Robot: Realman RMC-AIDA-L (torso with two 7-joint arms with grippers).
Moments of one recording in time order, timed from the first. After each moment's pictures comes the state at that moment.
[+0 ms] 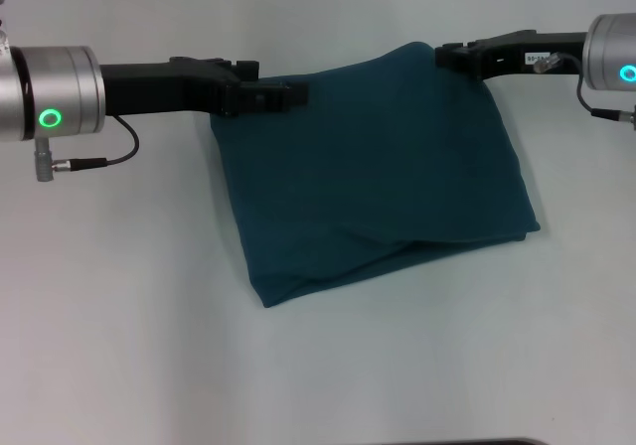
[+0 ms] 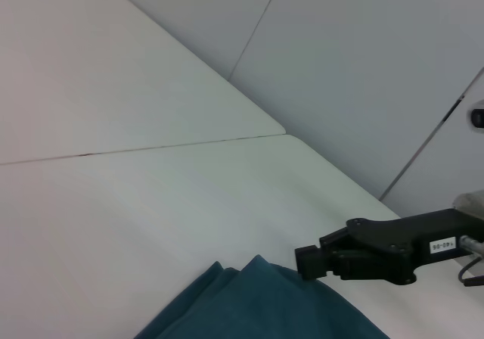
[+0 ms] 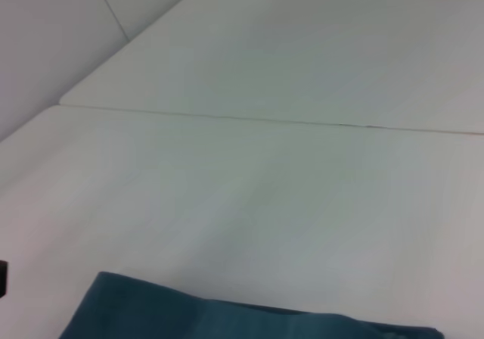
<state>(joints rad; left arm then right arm) -0.51 -2.16 -2.15 -0.95 -1.18 1.35 -2.00 0.67 2.08 -0.72 -0.63 -2.17 -1.10 1.86</state>
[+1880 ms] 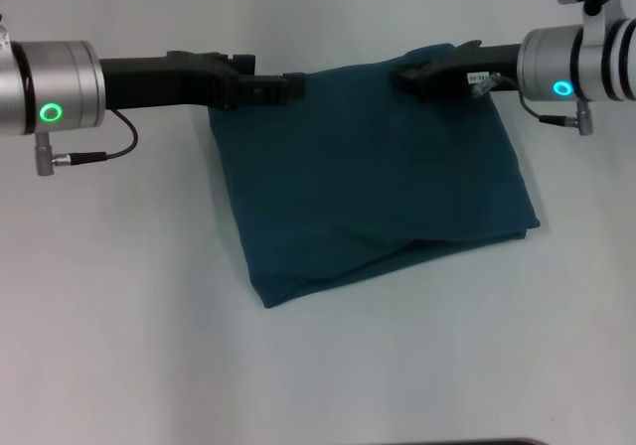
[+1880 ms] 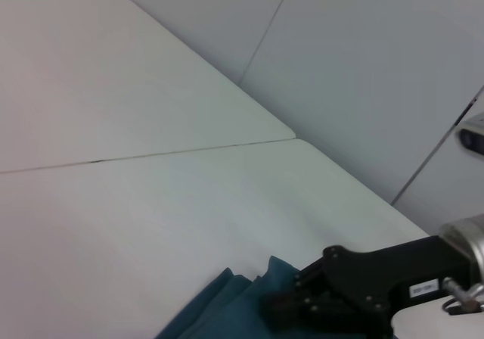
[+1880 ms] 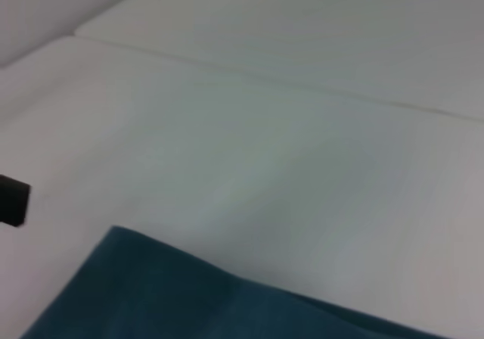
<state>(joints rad) -0.52 -2.16 -2.15 -0.95 -1.18 1.33 -2.00 0.70 2.09 -1.01 -0.55 -2.02 -0.92 1.79</state>
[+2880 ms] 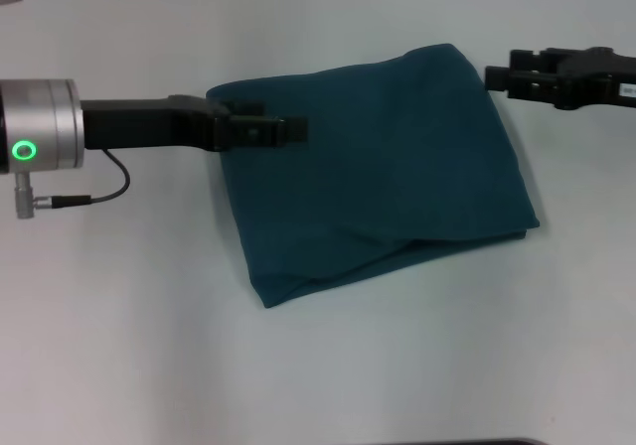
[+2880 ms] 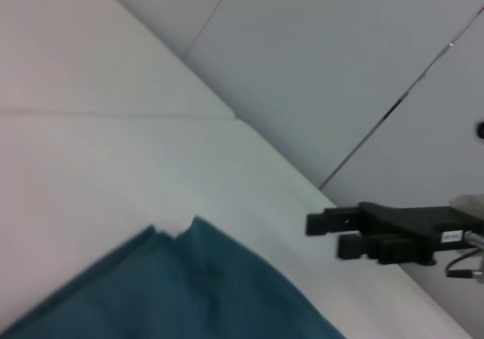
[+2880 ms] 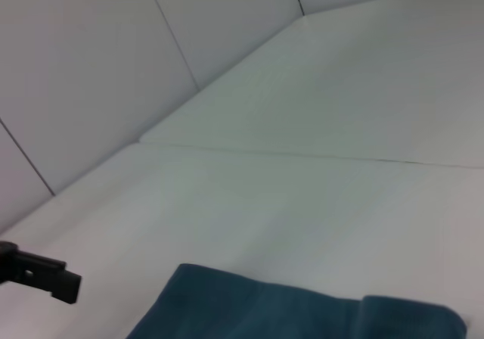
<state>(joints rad) -0.48 -2.15 -2.21 -0.94 -1.18 1.51 -2.05 0.42 2.03 -0.78 -0.81 -1.93 -1.39 1.75</state>
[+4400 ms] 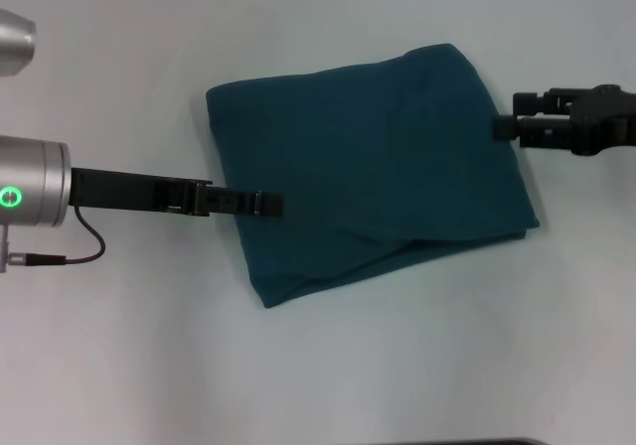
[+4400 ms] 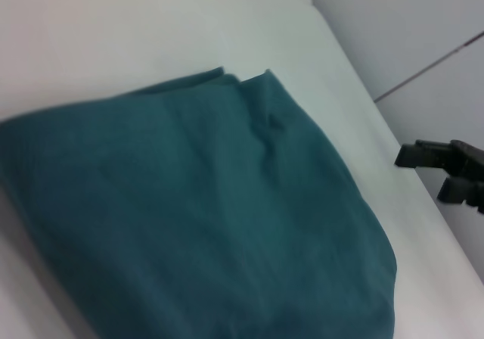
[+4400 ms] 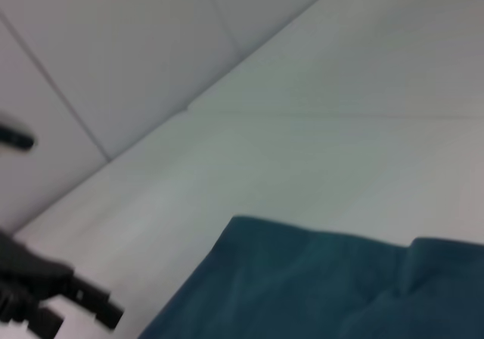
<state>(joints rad) -0.47 -2.14 -2.21 -0.93 -1.01 1.58 -2.27 0.41 2.01 -0.75 -0.80 -1.99 -1.54 1.74</state>
